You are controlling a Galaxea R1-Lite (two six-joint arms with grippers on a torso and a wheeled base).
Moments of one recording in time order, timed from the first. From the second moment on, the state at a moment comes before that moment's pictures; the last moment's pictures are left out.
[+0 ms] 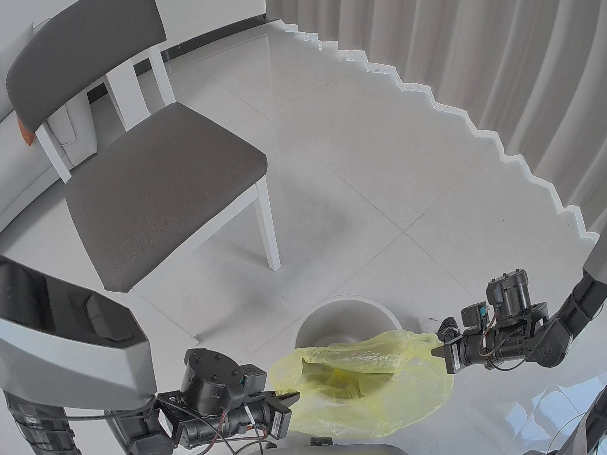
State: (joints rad) left arm -0.78 2.12 -0.25 -1.27 -0.09 -0.23; right arm 0.31 1.94 -0.44 -0.64 0.21 0.07
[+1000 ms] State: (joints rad) left arm -0.81 2.14 -0.12 -1.45 -0.12 -0.26; right arm 0.27 1.91 -0.33 -0.64 0.21 0.05
